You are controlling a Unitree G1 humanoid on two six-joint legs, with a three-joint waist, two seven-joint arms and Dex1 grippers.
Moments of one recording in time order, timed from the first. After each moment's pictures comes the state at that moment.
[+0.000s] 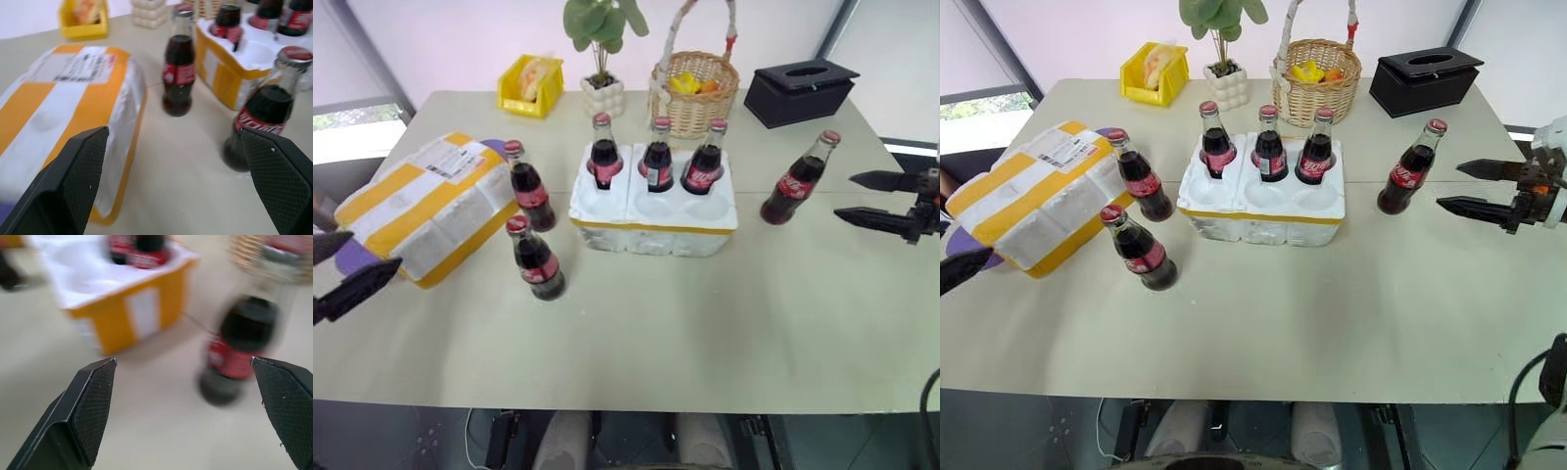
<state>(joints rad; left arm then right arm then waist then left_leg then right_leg) 0.45 1.03 1.02 -0.39 -1.03 0.67 -0.84 -0.63 -1.10 -0.27 0.58 0.37 0.30 1.58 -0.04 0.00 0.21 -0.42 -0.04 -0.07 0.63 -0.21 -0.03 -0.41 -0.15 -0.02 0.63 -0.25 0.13</state>
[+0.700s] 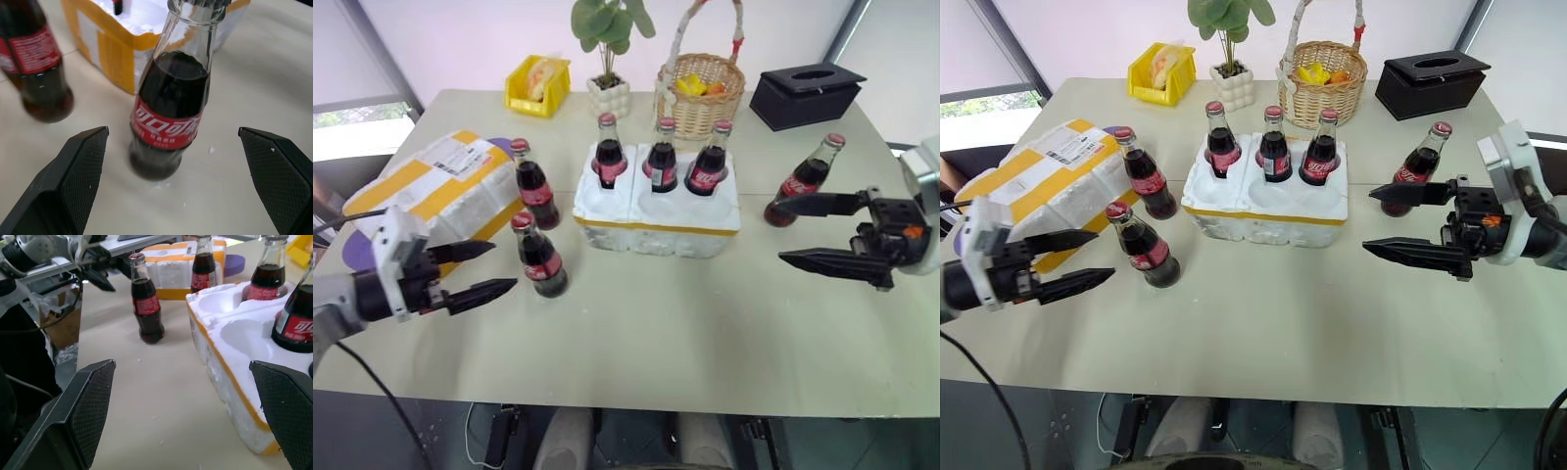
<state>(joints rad) 0.01 0.96 0.38 -0.34 -0.80 0.63 -0.98 -0.35 -1.05 -0.44 -0.27 0.87 0.83 1.29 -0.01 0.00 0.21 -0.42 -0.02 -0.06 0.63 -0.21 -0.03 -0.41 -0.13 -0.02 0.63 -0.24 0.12</state>
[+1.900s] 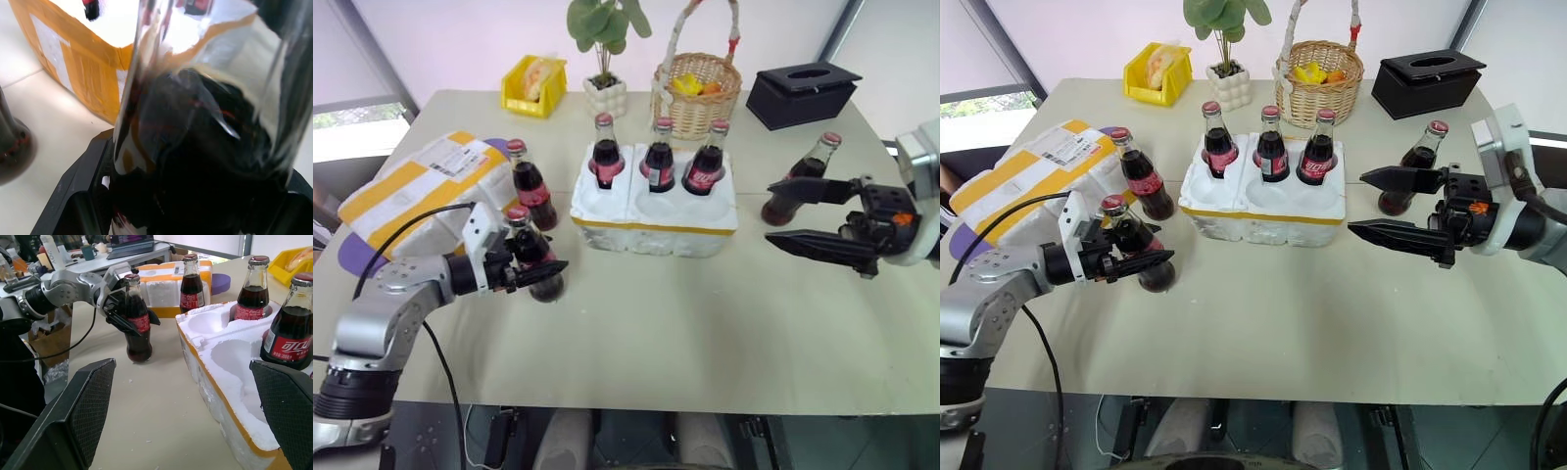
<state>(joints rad) -0.24 0.78 0.13 -0.22 -0.62 0.62 -0.96 -0.36 -1.04 -0.42 -0.31 1.00 0.85 1.11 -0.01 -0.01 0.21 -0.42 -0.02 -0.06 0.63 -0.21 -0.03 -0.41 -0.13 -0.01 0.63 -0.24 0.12</state>
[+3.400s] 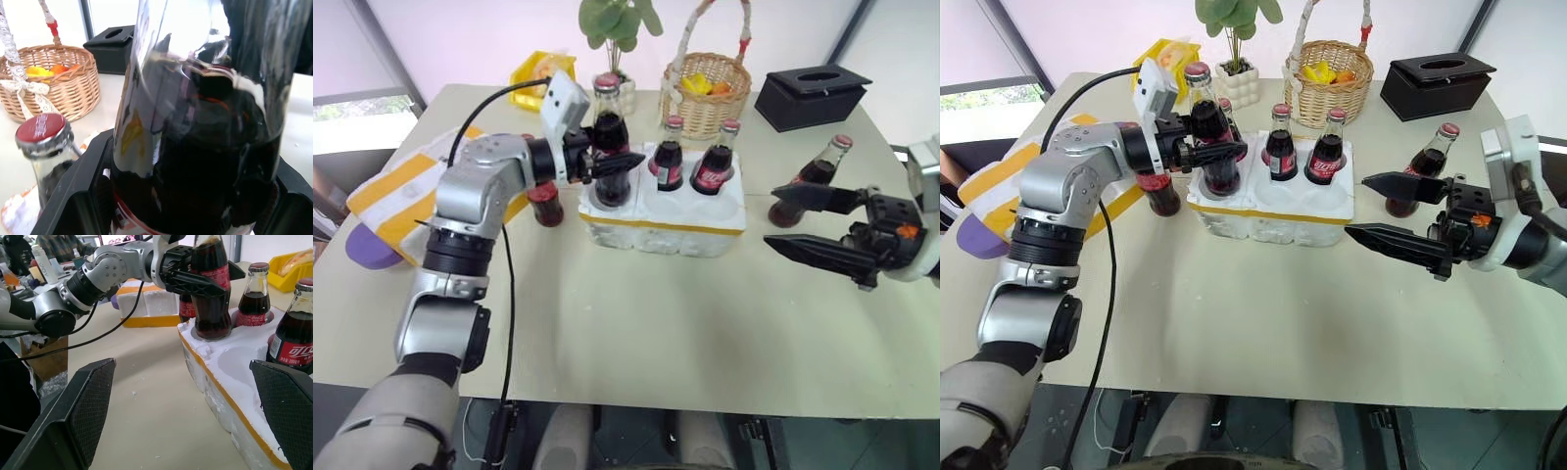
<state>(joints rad) -0.98 0.47 -0.07 0.26 -0.39 0.54 -0.98 -0.24 -1.02 -0.53 -0.43 1.15 0.88 0.94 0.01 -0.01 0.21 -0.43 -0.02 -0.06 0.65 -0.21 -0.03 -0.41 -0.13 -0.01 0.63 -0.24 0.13</state>
